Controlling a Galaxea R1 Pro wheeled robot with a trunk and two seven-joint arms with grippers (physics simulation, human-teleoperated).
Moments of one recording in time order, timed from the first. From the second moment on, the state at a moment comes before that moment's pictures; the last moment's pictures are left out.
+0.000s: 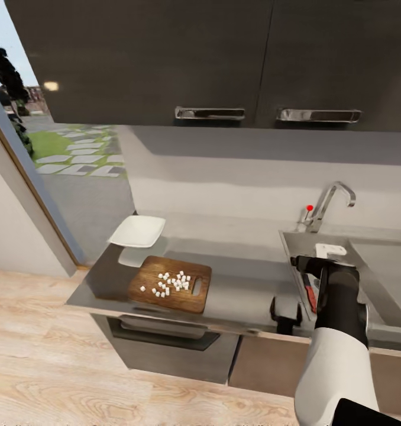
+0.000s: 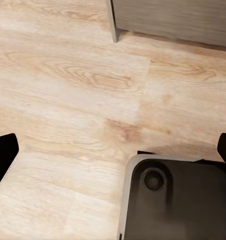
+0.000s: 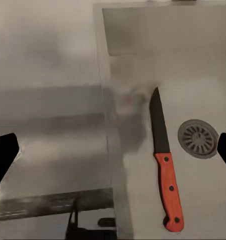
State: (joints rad) left arm 0.26 0.12 -0.35 -0.53 0.37 -0.69 0.23; right arm -0.81 0.17 -0.65 -1.31 0.75 0.69 0.44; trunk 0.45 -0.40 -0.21
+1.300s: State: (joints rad) left arm 0.26 0.12 -0.35 -0.53 0.37 -0.69 0.23; right arm -0.81 0.17 -0.65 -1.23 0.75 0.69 0.43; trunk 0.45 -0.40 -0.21
